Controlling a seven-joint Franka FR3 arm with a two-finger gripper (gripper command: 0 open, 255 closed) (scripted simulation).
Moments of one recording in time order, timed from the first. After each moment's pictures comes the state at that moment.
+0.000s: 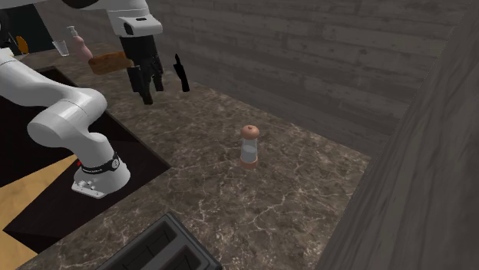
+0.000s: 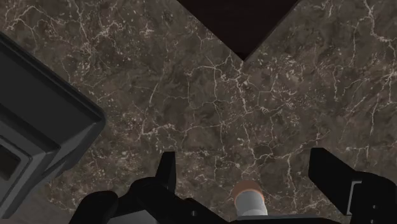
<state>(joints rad) 0.00 -0.83 0.03 -2.42 -0.05 1.64 -0.09</state>
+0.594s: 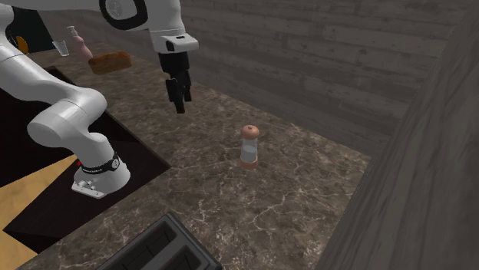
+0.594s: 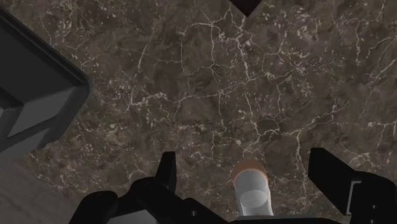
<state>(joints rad) 0.01 -0.63 0.12 -2.42 -0.06 1.87 0.00</state>
